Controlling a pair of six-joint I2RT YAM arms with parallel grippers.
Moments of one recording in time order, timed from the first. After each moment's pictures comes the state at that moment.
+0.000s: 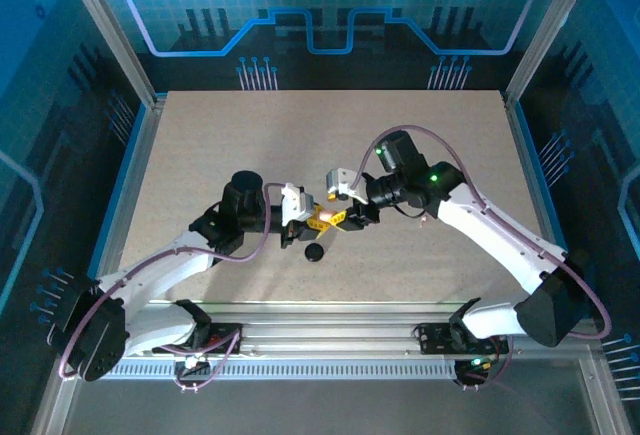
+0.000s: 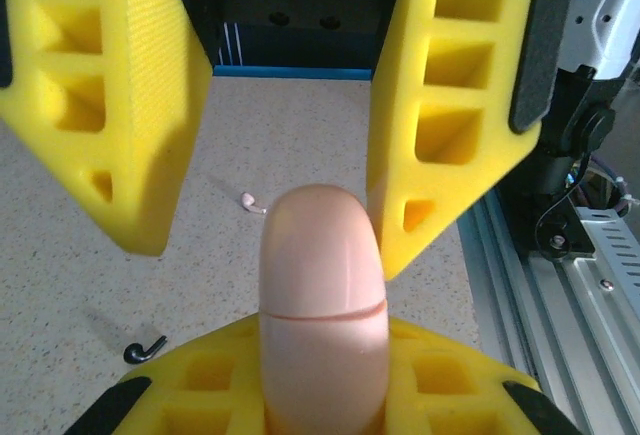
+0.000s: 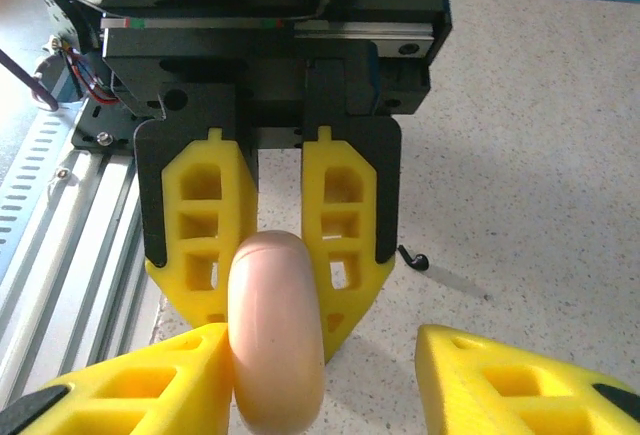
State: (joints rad) left arm -0.56 1.15 0.65 0.13 0.80 0.31; right arm 0.62 1.35 1.22 -0.70 -0.68 -0.72
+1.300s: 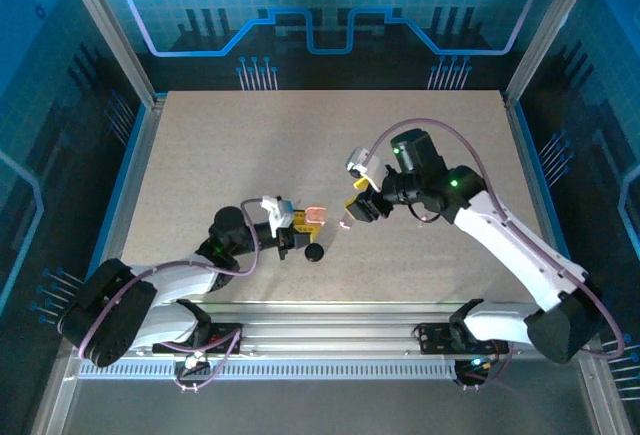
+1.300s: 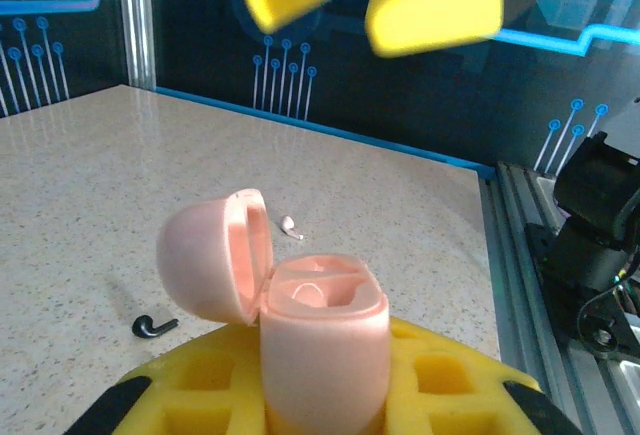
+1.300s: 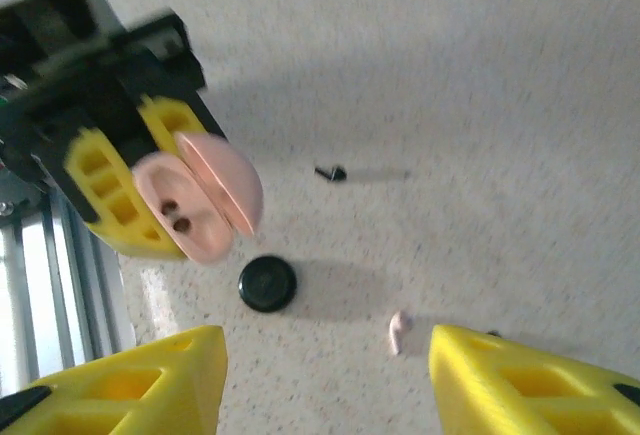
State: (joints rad) left arm -0.52 1.24 0.26 0.95 0.68 -0.11; right arm 0.58 1.27 1.20 -0.76 -0.42 -0.30
